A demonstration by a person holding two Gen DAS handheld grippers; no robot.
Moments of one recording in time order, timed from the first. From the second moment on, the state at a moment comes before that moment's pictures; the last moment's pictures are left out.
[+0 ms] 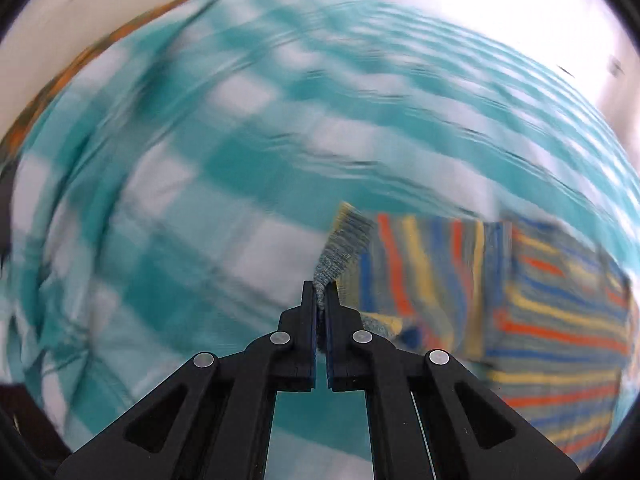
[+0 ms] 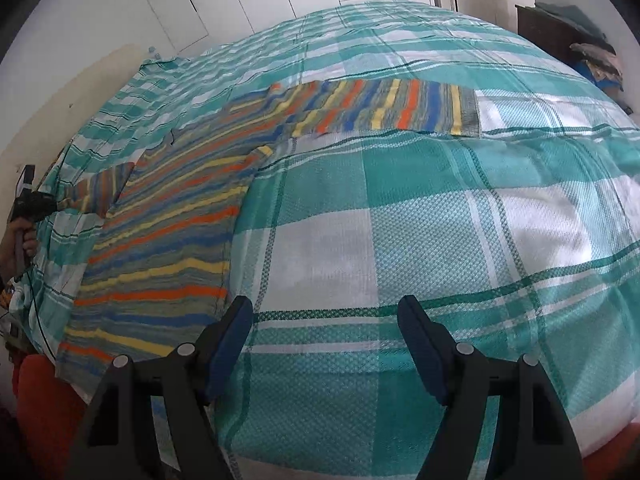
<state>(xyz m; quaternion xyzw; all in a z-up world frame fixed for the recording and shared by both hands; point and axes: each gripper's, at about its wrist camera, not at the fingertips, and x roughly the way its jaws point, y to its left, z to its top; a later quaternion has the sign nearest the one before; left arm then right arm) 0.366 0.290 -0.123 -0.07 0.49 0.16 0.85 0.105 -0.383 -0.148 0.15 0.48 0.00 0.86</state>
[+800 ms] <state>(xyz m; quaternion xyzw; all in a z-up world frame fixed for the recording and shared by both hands) 0.246 0.281 -0.127 -0.05 0.50 0.18 0.85 0.103 -0.374 -0.128 0.16 0.51 0.01 0.85</state>
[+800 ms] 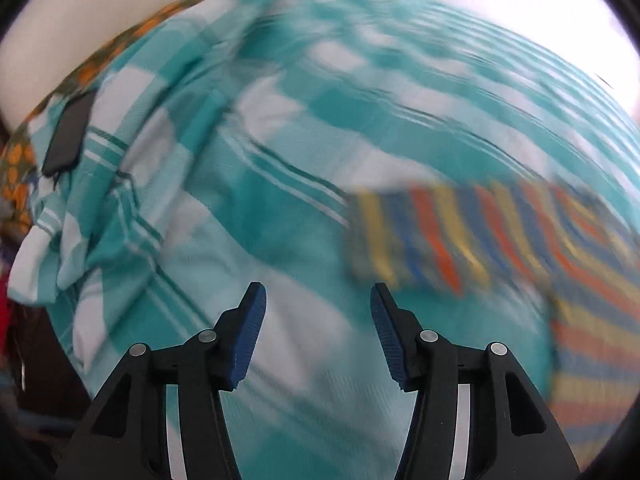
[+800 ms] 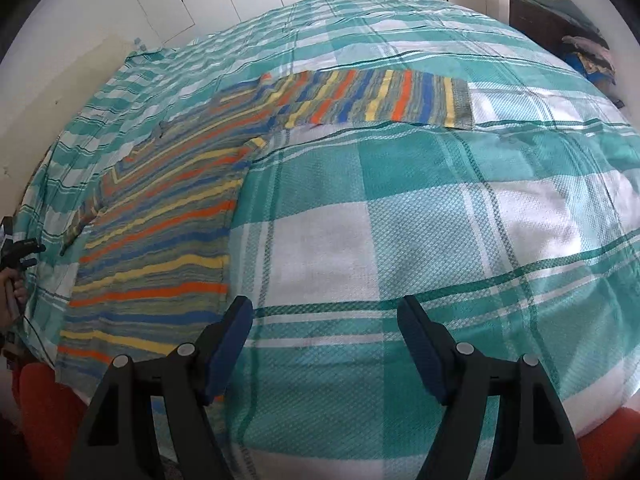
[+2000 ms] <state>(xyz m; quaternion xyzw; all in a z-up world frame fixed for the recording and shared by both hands) 0.046 0.028 -0.188 0.10 0.55 -0.10 0.82 0.041 -0.256 -0.169 0.03 0.59 0.12 0.80</state>
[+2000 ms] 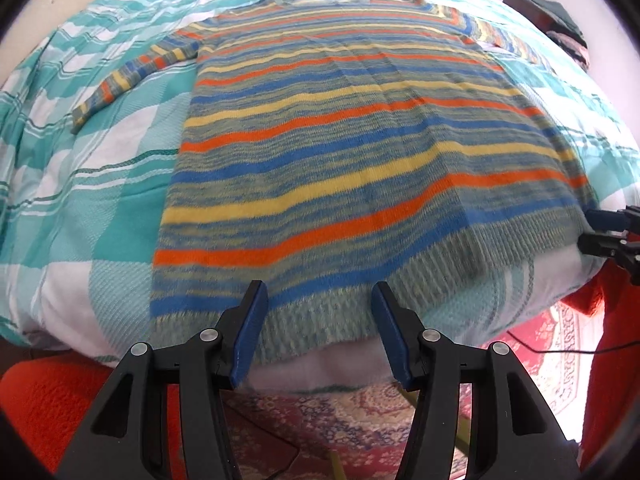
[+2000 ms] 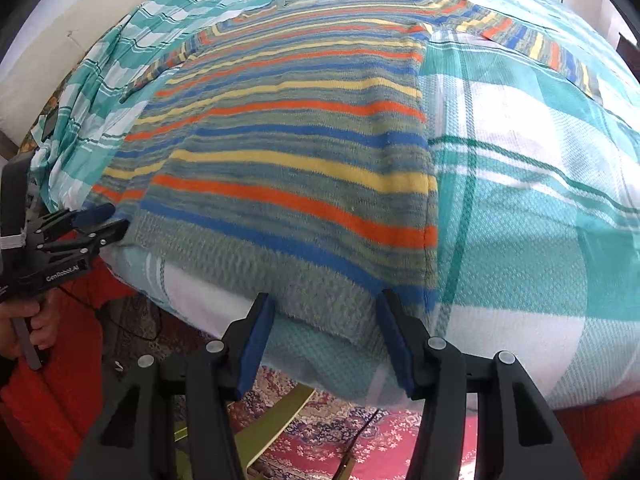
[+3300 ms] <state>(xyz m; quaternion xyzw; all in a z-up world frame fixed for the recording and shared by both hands) 0.038 0.075 -0.146 -0.01 0.47 -0.03 0.88 0.024 -0.270 -0.151 0.10 0.54 0.09 0.83</state>
